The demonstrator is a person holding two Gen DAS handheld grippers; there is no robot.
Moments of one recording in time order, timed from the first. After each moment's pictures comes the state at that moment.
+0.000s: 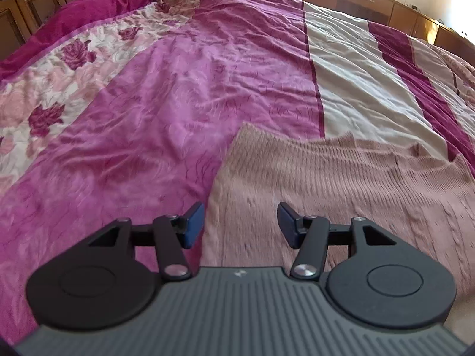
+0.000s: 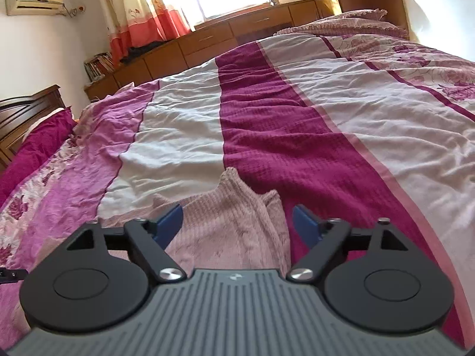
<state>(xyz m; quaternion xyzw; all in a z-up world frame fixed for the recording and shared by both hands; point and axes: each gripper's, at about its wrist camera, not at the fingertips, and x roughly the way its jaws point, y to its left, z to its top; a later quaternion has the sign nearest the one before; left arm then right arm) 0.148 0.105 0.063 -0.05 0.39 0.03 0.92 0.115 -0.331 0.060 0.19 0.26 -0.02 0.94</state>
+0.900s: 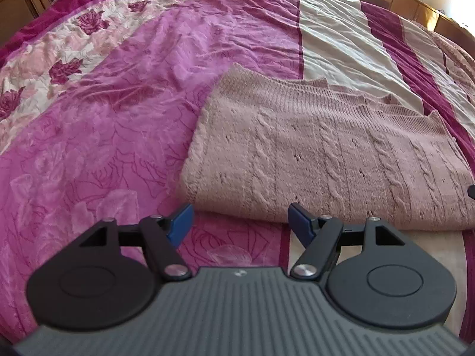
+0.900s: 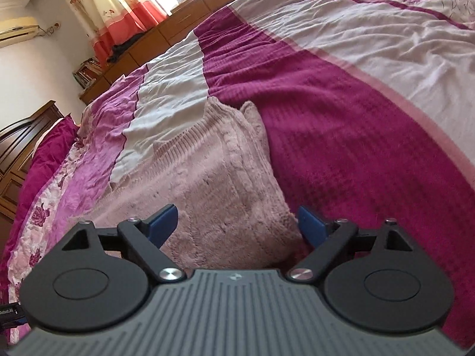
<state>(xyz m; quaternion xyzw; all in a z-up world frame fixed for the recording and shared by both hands) 0.058 0.076 0.055 -0.06 0.43 0.04 0.90 0.051 -0.337 0.006 0.30 0.32 -0.01 0.90</state>
